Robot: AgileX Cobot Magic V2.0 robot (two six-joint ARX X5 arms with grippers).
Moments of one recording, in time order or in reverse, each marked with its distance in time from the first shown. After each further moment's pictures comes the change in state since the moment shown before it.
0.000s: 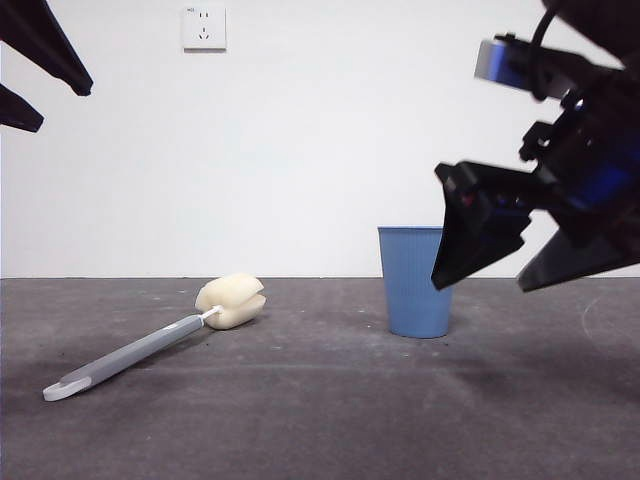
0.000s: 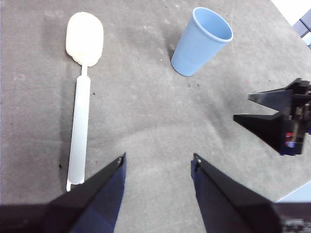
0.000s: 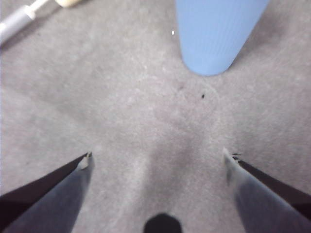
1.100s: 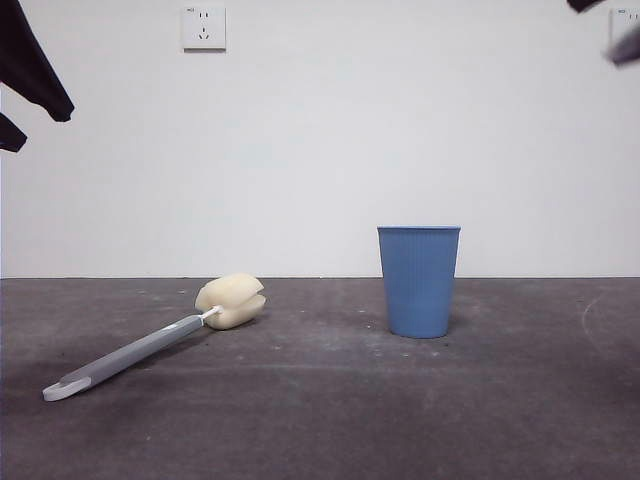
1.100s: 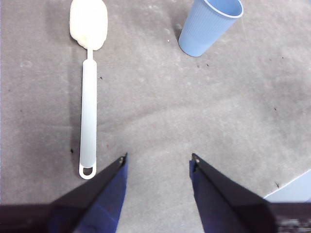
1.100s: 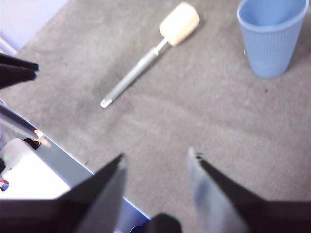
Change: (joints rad) left arm 0.000 0.000 0.000 -0.067 0.003 0.053; right arm 0.006 -0.634 0.182 -0.674 -0.288 0.137
